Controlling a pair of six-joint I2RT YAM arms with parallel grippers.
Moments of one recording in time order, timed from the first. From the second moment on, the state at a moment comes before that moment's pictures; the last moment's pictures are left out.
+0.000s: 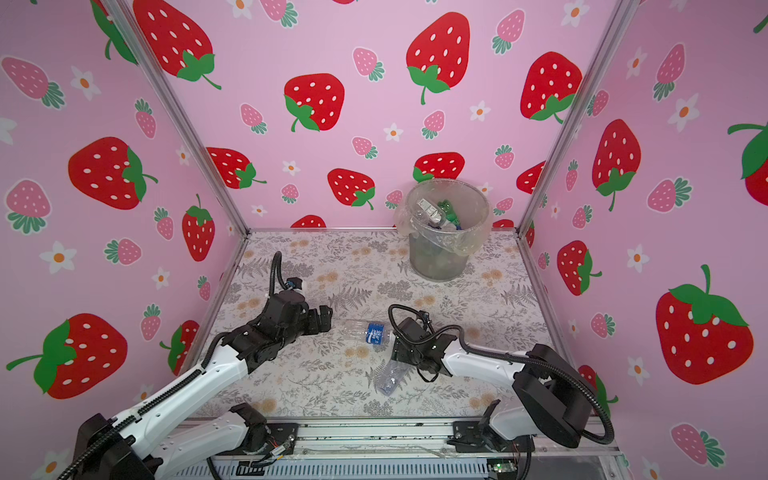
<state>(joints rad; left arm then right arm) -0.54 1.03 0.73 -0.44 -0.20 -0.52 0.99 1.39 0.63 -0.29 0.14 1.01</state>
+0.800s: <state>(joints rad) -0.54 1.03 0.73 -0.45 -0.20 -0.52 0.88 1.23 0.63 -0.35 0.20 0.92</state>
